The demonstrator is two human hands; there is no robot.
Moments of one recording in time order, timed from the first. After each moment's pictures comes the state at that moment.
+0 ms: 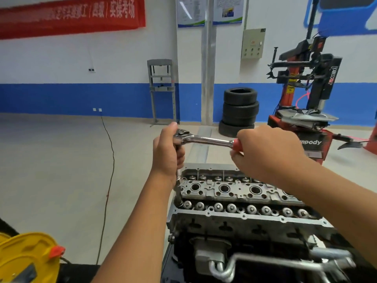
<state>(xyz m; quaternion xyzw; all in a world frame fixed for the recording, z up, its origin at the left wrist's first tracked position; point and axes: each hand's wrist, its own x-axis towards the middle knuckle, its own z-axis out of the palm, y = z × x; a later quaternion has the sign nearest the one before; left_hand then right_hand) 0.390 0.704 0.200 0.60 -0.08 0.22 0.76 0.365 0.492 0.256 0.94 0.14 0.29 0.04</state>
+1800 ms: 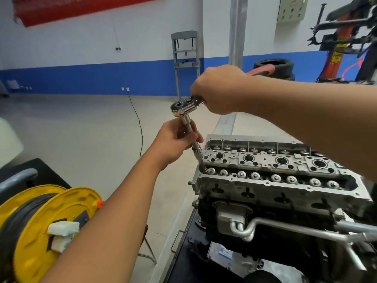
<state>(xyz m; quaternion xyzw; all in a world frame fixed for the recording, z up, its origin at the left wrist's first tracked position) 0.342 0.760 0.172 0.79 -0.07 0.18 0.58 0.381 0.604 0.308 0.89 0.37 0.22 0.13</state>
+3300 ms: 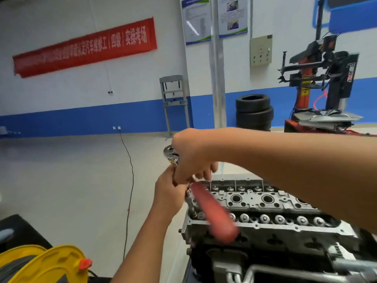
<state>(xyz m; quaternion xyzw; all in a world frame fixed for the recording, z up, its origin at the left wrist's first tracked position) 0.359 0.728 0.156 0.78 0.01 0.29 0.56 0.359 0.602 0.323 0.93 0.37 -0.06 0.00</state>
